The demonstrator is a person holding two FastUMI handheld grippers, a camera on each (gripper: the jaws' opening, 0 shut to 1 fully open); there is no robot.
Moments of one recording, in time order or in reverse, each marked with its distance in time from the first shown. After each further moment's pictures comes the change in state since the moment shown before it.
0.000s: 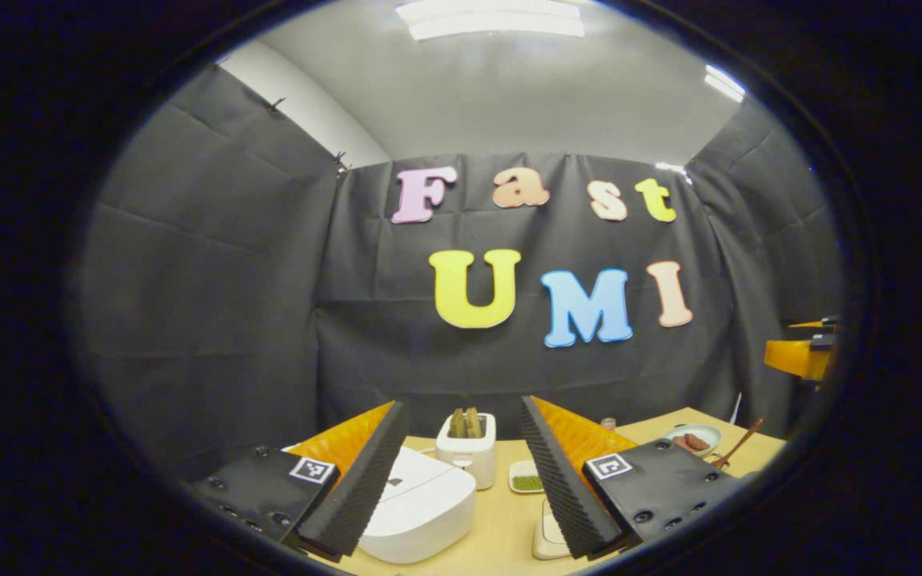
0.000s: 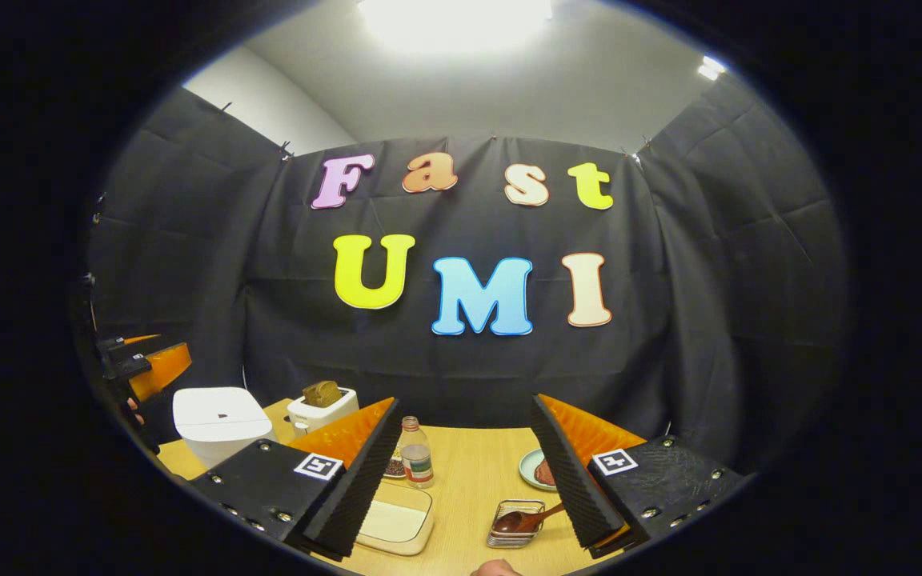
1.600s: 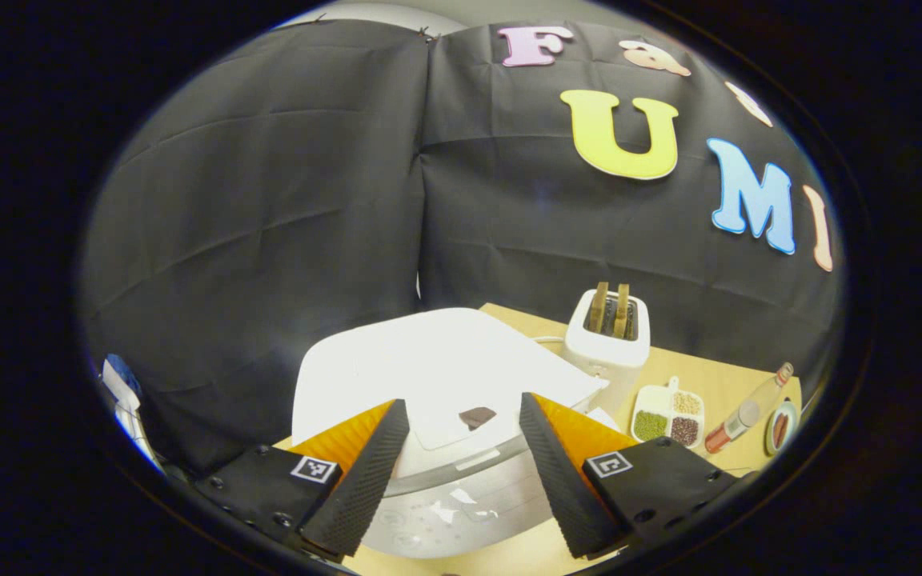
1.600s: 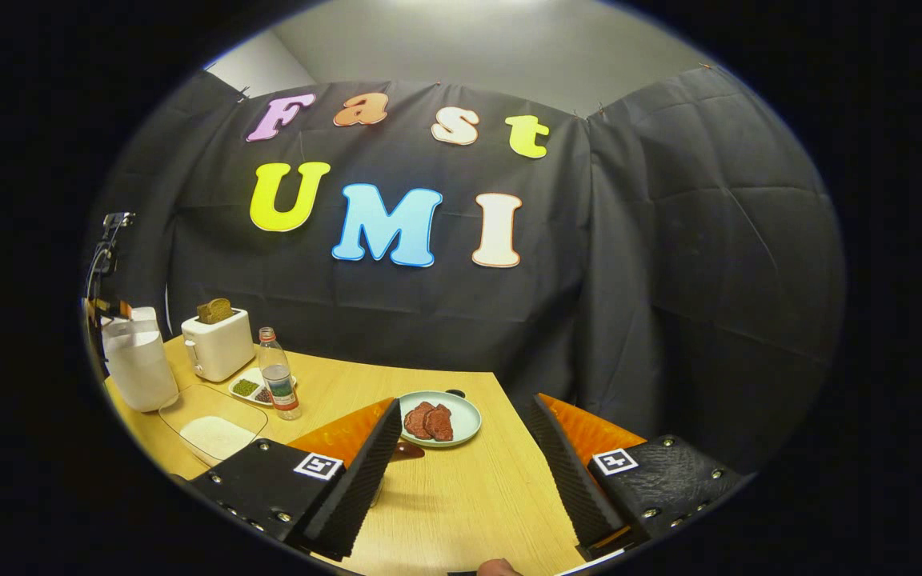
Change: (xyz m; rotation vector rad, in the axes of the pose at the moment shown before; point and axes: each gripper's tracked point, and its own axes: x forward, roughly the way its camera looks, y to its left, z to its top) left arm 0.122 0.116 -0.224 -0.111 0.639 0.498; right arm -0.015 -0.198 -0.084 -0.120 0.212 -0.230
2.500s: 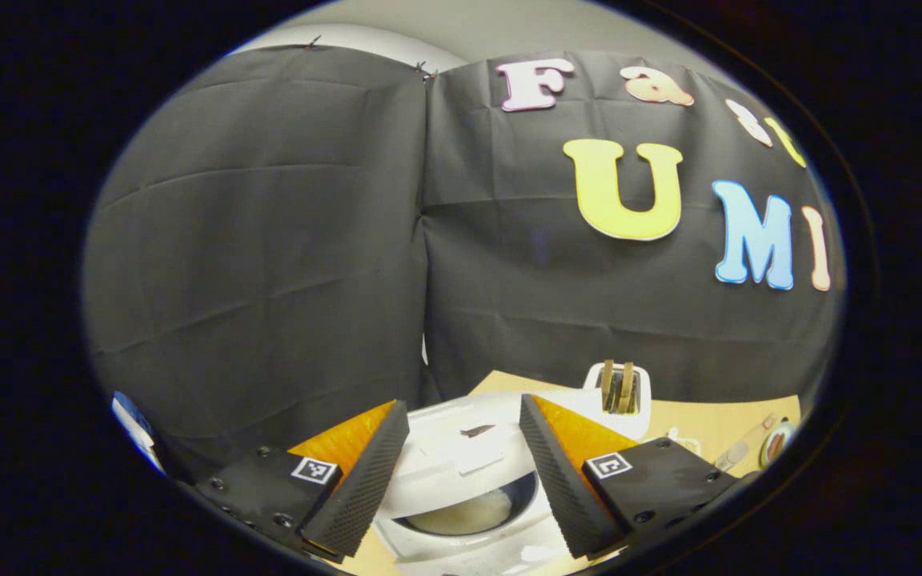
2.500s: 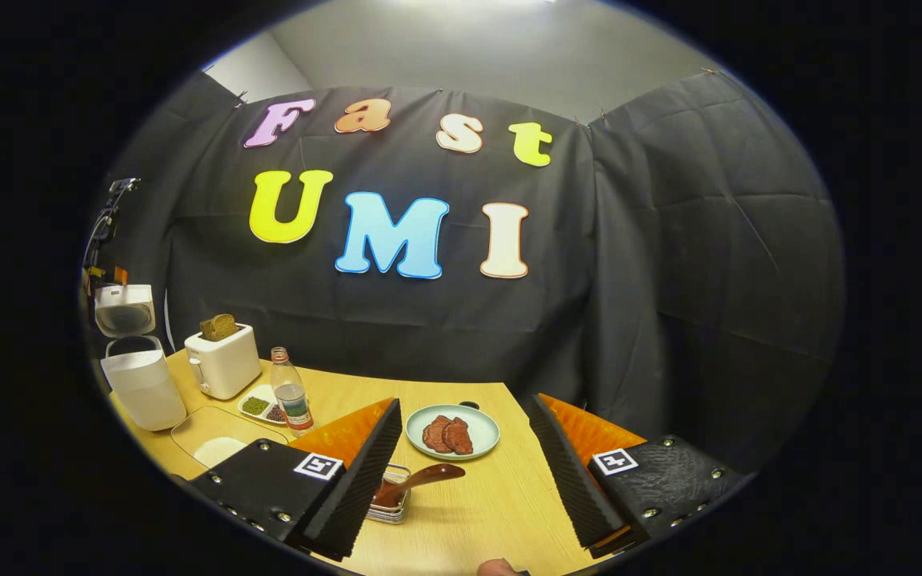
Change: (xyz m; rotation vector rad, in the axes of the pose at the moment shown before) left arm -0.012 0.027 0.114 0.023 -0.185 -0.006; right arm 0.011 0.035 0.023 0.009 -0.026 -0.010
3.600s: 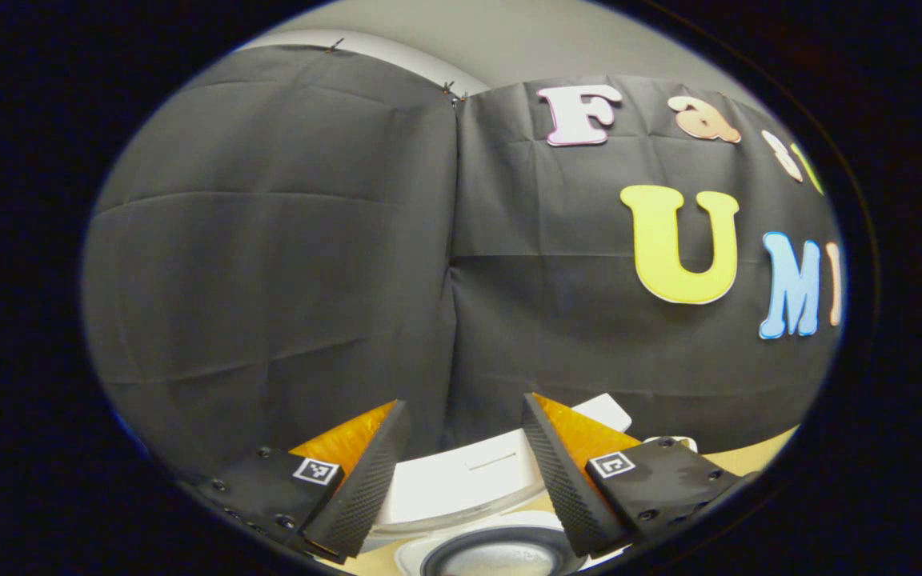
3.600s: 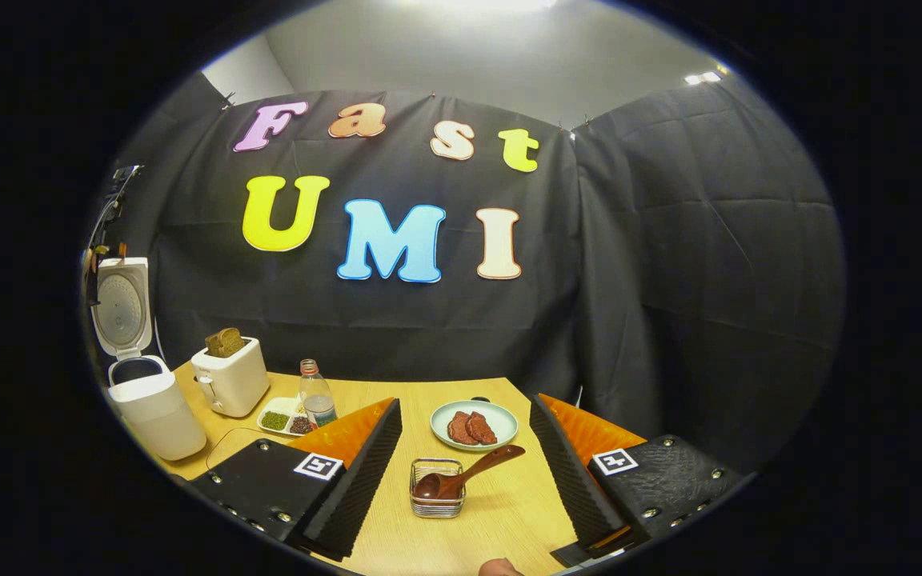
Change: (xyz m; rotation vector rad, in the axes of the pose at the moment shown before) left arm 0.101 0.087 0.127 -0.041 -0.161 0.028; right arm -0.041 0.079 0.011 0.048 0.004 -0.096
